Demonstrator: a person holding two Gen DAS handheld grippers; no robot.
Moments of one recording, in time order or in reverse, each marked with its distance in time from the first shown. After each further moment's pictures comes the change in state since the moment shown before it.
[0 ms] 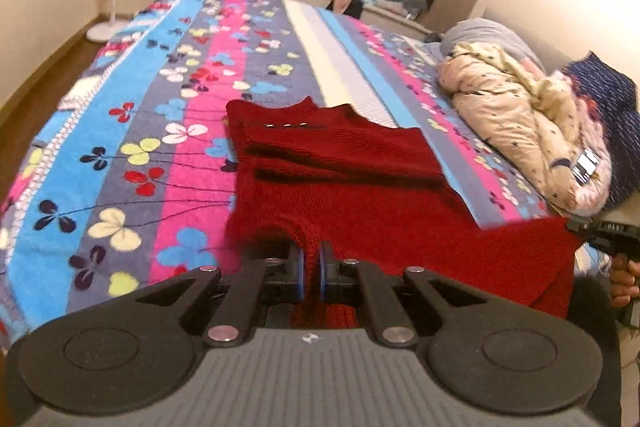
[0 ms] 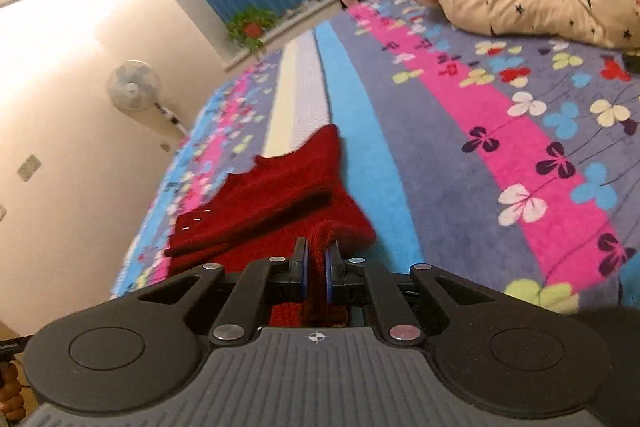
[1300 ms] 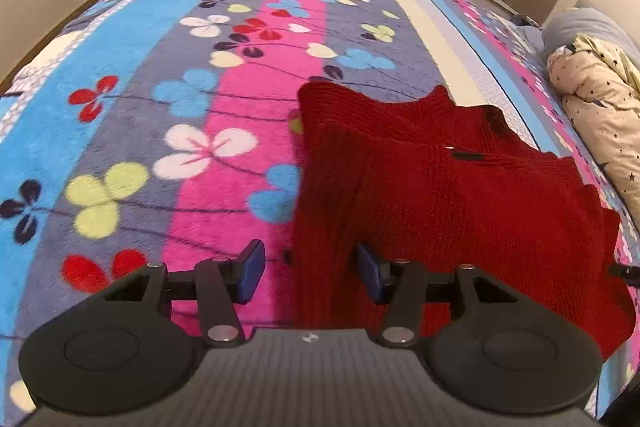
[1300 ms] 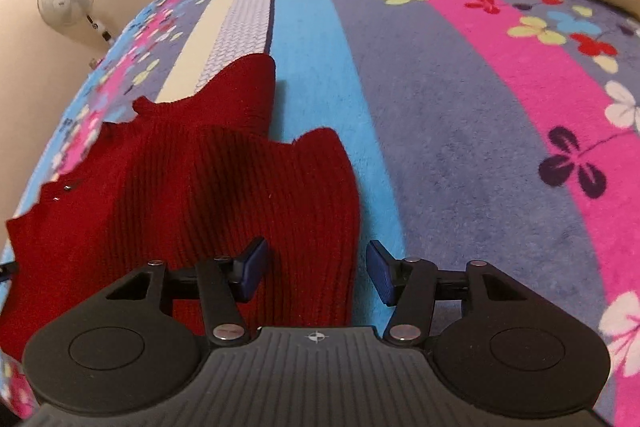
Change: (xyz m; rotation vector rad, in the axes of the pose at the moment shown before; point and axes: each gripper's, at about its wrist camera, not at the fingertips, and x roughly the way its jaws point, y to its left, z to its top) left arm 0.269 0.099 0.088 -0.086 0.108 0.167; right arm 0.256 -0.006 0.039 -0.160 0.193 -0.191
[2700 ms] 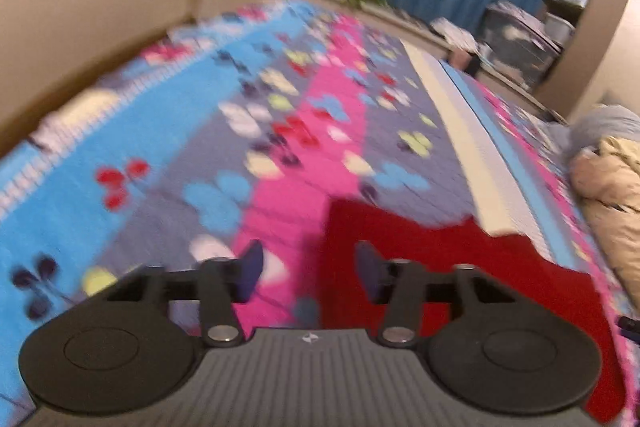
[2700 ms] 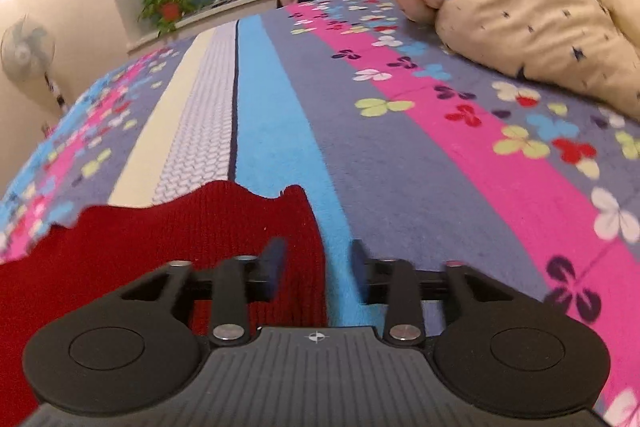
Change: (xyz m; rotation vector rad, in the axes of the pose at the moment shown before) left arm -0.006 0.010 0.054 -0.148 -0.205 0.042; right arm 0.017 0.011 0.053 0.070 -0.240 -0.131
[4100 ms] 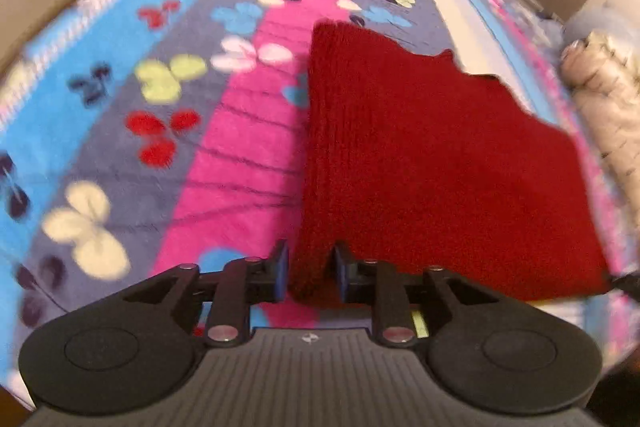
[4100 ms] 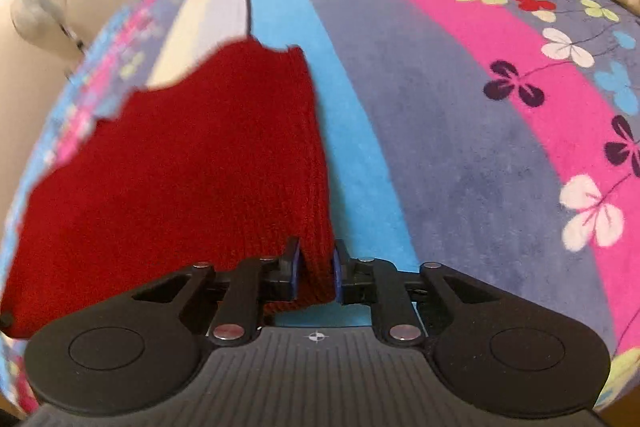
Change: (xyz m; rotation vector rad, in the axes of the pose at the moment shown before) left arm -0.088 0.003 -0.100 0.090 0.277 0.064; right arm -0.089 -0.008 -0.086 -0.021 0.272 0.009
